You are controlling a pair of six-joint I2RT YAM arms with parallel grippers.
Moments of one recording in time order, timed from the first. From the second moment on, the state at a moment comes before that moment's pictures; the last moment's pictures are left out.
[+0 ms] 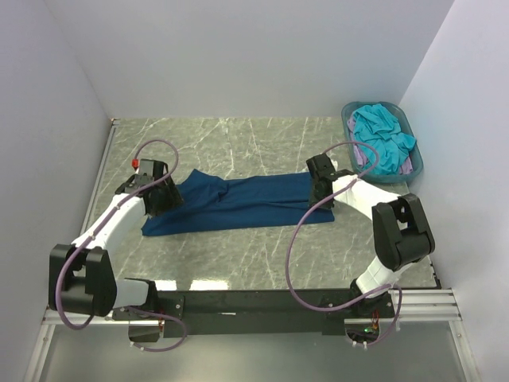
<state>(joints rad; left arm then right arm) -0.13 1.30 0.85 -0.56 -0.12 -0.60 0.34 1.64 0.99 -0.52 0.22 0.47</state>
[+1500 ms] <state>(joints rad) -0.13 1.28 0.84 -0.53 -0.15 -0.60 0.25 1.63 1.09 -0.50 0.17 0.44</state>
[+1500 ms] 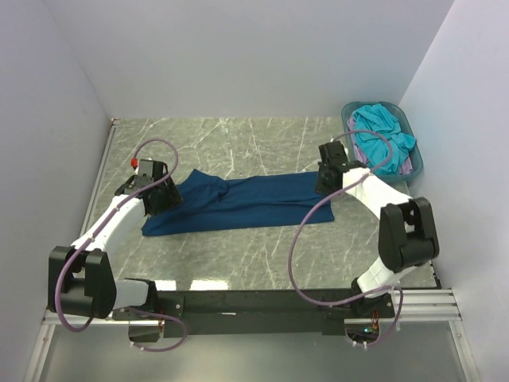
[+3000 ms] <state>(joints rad) -0.03 1.40 0.85 -0.53 -0.11 -0.60 0.21 1.64 0.99 -0.47 0.06 0.48</state>
